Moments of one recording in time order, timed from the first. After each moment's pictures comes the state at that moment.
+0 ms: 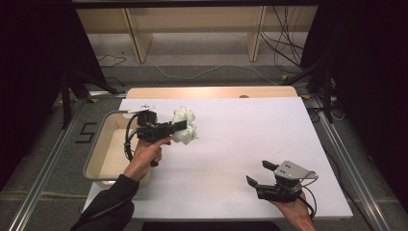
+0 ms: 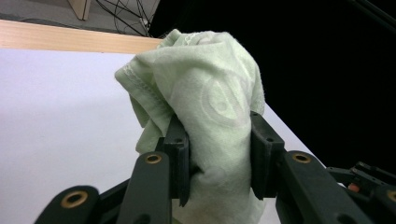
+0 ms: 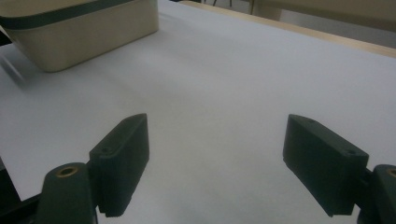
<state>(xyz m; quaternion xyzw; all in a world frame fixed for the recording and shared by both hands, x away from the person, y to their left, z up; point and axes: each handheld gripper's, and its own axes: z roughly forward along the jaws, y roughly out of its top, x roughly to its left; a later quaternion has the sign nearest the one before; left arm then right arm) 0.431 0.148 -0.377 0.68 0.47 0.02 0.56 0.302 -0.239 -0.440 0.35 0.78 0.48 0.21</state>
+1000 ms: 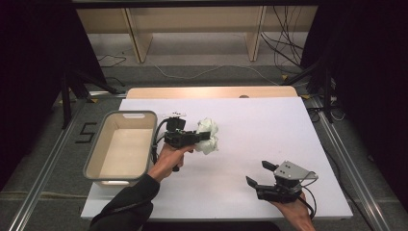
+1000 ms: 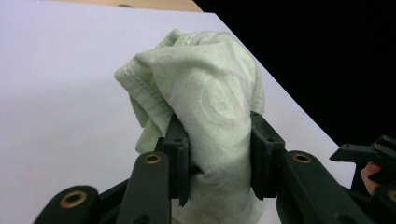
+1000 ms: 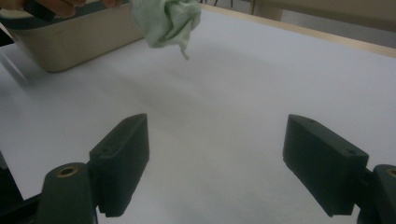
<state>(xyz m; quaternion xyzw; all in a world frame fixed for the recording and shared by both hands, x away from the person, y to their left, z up) 0.437 0.083 -0.408 0.73 0.45 -0.01 0.52 0.302 -0.239 -0.440 0.35 0.78 0.48 0.21</state>
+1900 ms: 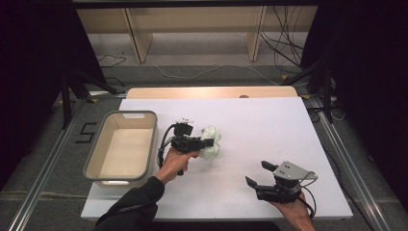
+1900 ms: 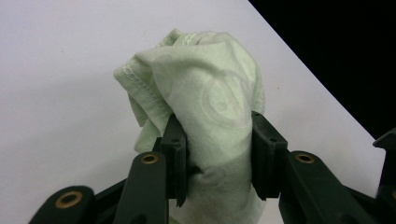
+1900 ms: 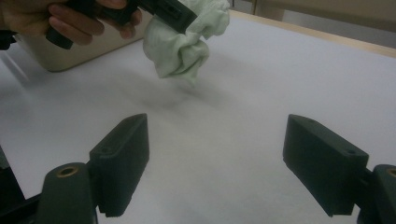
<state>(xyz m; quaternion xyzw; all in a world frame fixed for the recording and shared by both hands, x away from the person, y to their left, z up) 0.442 0.070 -0.436 0.74 0.46 -0.02 0.48 0.301 -0.238 -0.440 0.35 0.78 0.48 0.21</state>
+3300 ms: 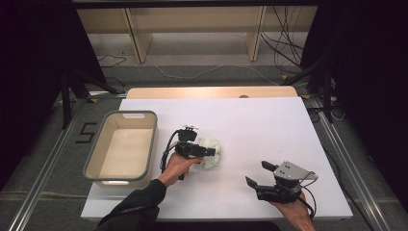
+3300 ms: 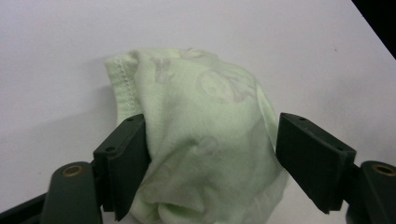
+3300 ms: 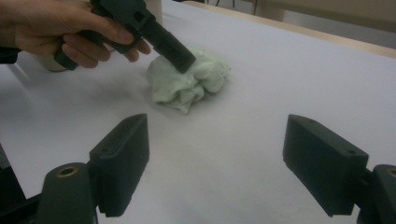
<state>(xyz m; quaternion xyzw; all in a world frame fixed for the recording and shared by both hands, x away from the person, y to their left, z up) 0.446 0.060 -0.462 0.77 0.50 -0.01 0.40 0.301 -0.238 -0.440 0.35 0.78 0.48 0.21</state>
